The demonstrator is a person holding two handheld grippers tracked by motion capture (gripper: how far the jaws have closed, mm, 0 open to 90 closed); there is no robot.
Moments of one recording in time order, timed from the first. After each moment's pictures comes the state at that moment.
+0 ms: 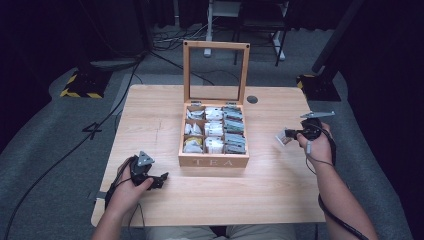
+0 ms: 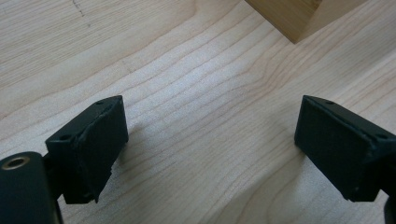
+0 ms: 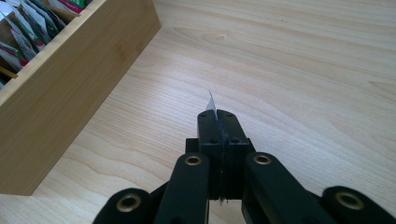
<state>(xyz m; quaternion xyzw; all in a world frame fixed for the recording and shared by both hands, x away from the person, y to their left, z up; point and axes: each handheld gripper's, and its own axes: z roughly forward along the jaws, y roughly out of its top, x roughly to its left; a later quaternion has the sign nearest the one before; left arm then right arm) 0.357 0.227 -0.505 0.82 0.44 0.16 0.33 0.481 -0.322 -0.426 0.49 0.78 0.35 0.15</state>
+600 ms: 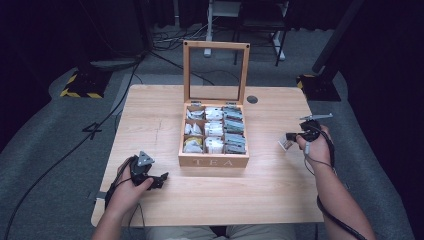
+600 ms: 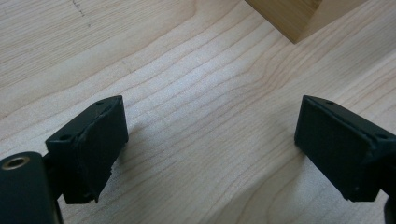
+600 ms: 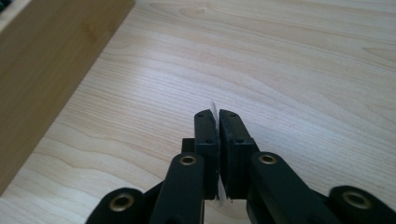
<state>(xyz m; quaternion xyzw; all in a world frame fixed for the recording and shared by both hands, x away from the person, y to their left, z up) 0.357 0.227 -0.505 0.82 0.44 0.16 0.33 0.485 -0.327 -0.441 0.53 0.78 0.32 0.14</state>
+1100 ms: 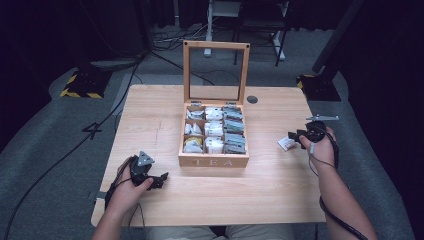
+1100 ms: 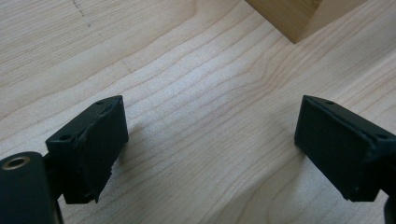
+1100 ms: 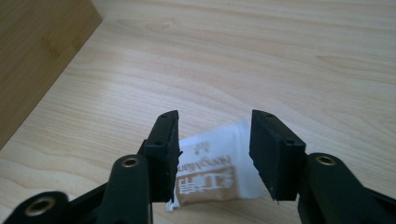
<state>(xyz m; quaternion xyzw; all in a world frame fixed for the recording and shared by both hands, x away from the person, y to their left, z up) 0.357 0.227 -0.504 0.82 0.44 0.16 0.33 0.487 -0.347 -0.448 0.54 0.75 0.34 0.19</state>
